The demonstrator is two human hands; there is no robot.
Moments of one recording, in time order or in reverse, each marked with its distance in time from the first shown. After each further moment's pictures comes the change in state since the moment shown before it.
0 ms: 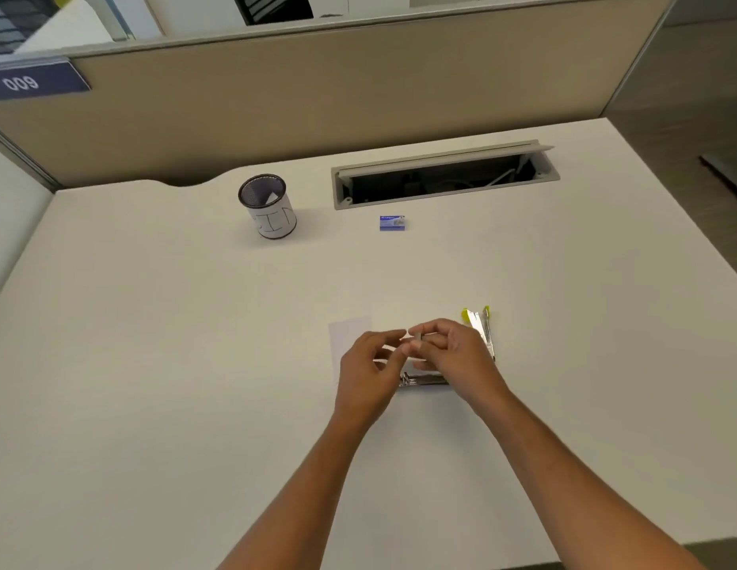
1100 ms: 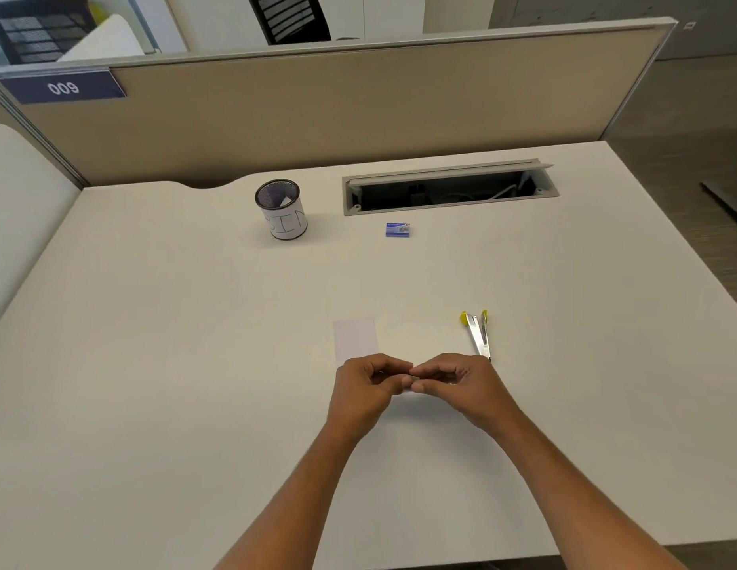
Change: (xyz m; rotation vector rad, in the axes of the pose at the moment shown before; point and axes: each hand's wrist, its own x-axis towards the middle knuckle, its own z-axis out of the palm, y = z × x) left_hand -0.028 -0.006 -0.012 -0.064 -0.138 -0.081; right_hand -0.035 0.023 -0.023 -0.277 -0.136 -0.235
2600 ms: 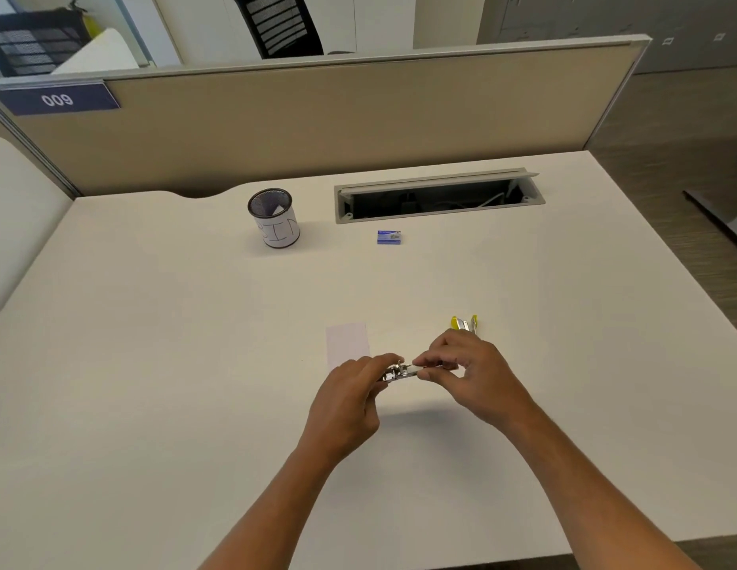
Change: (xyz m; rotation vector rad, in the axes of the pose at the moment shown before) left_hand -0.024 0.017 -0.016 0.684 -0.009 0.491; right_hand -0.005 -0.047 -0.022 -0.411 0.048 -0.238
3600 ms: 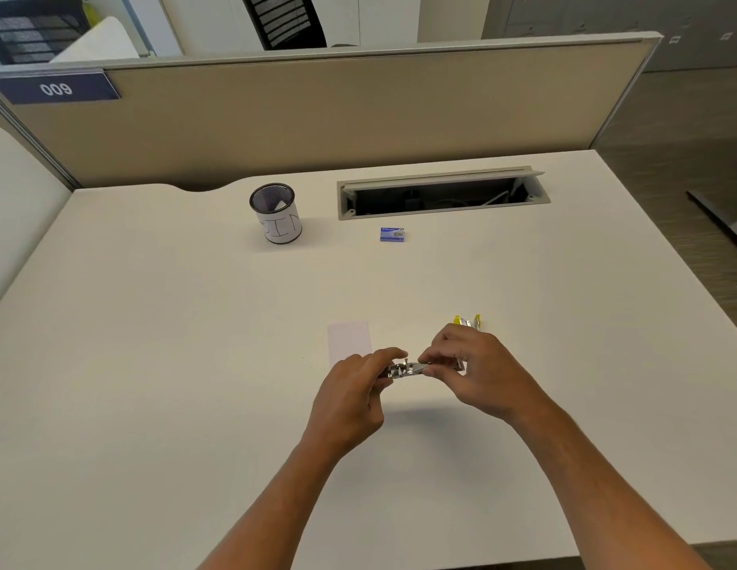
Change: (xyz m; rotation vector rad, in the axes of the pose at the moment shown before) left_hand 0.005 0.002 -0.002 -0.013 -0.020 -0.088; right_hand 0.011 -0.014 -0.012 -0.153 -0.112 -0.056
